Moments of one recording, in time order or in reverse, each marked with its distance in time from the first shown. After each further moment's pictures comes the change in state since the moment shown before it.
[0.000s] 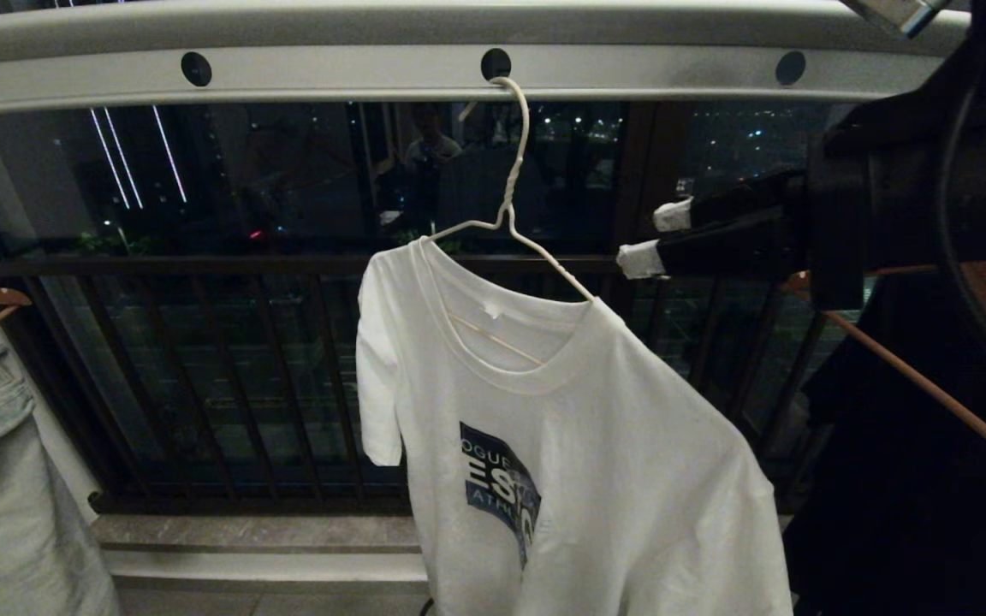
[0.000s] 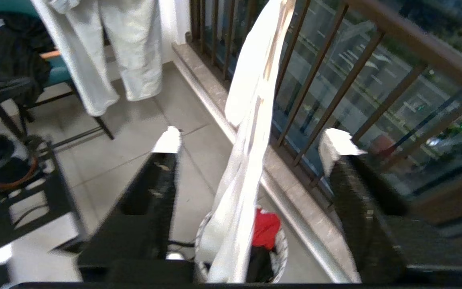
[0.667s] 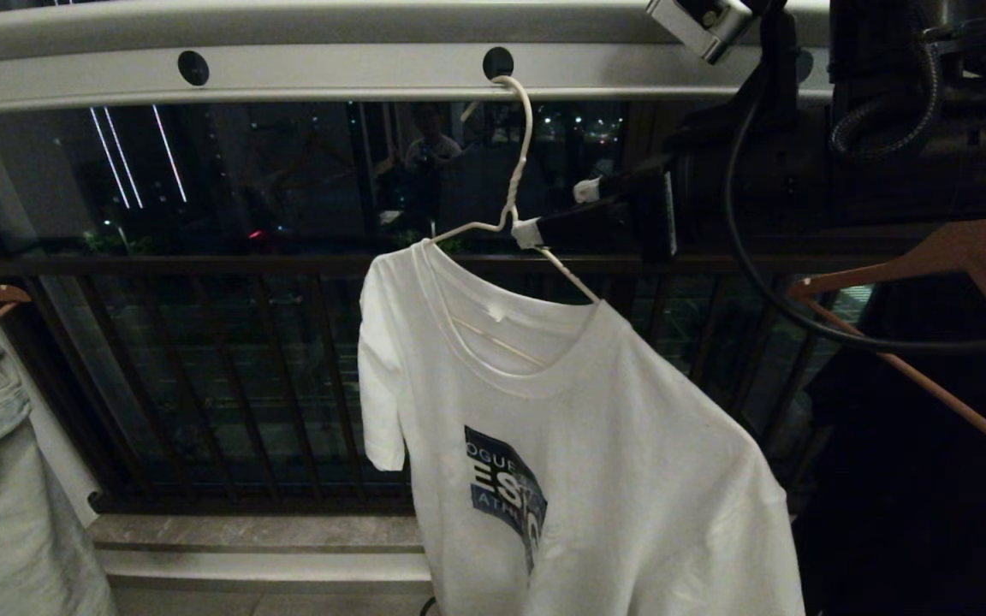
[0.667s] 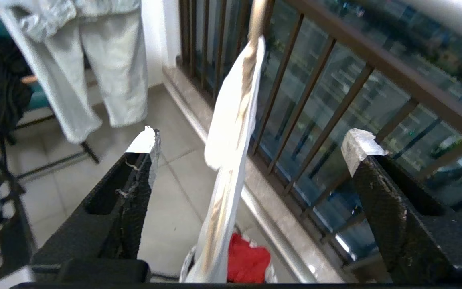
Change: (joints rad) left arm 0.000 0.000 0.000 0.000 0.000 0.000; right arm 0.002 0.208 -0.126 -0.153 -0.006 0.000
